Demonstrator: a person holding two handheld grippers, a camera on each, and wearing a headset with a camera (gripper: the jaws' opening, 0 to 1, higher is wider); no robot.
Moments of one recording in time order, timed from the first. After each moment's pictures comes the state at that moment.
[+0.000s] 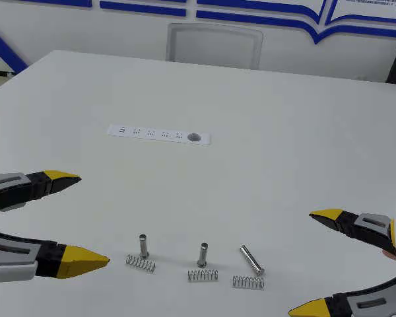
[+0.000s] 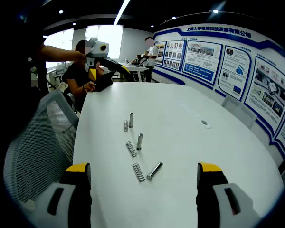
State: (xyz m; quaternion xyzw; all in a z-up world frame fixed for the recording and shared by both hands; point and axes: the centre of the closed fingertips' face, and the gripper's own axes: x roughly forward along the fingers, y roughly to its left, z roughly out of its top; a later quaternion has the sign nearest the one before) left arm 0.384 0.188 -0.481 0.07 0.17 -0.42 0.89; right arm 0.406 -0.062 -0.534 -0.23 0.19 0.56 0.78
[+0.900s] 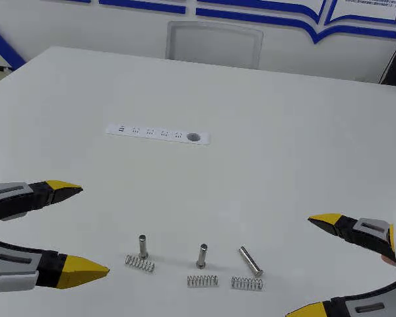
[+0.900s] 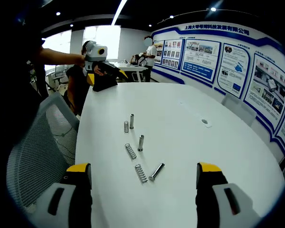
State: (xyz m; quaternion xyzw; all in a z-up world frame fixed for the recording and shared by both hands) left arm 0.378 0.187 -0.493 0.06 0.19 -0.43 0.88; right arm 0.402 -0.058 -0.530 -0.22 0.20 0.55 0.78
